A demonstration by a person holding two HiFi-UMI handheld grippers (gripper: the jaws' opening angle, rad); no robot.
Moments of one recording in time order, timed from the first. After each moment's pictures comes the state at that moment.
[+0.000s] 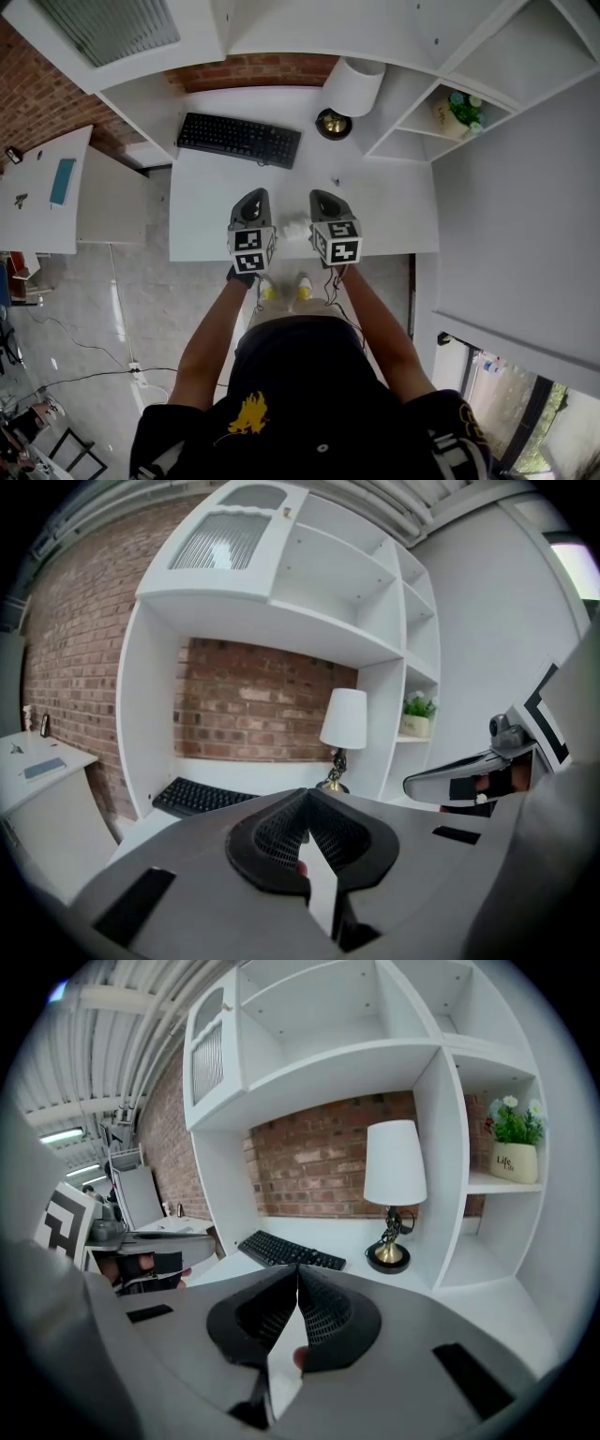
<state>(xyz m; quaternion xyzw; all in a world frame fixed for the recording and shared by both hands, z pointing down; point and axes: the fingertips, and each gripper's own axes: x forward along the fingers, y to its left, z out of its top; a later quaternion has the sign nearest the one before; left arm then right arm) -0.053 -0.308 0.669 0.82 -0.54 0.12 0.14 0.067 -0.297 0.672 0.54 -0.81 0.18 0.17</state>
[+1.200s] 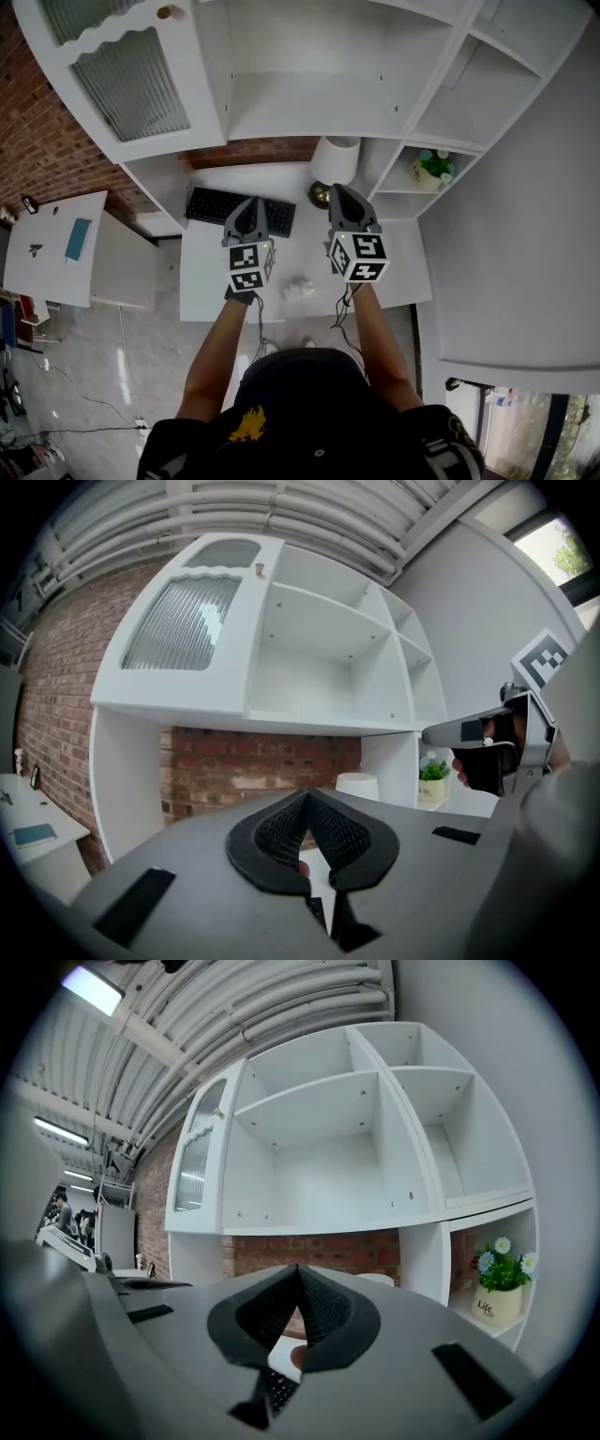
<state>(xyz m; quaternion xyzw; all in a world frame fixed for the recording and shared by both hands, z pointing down) -0.043 -0.378 0.479 0.83 -0.56 0.03 0.01 0.120 -0.360 0.425 0.61 -0.80 0.01 0.00</state>
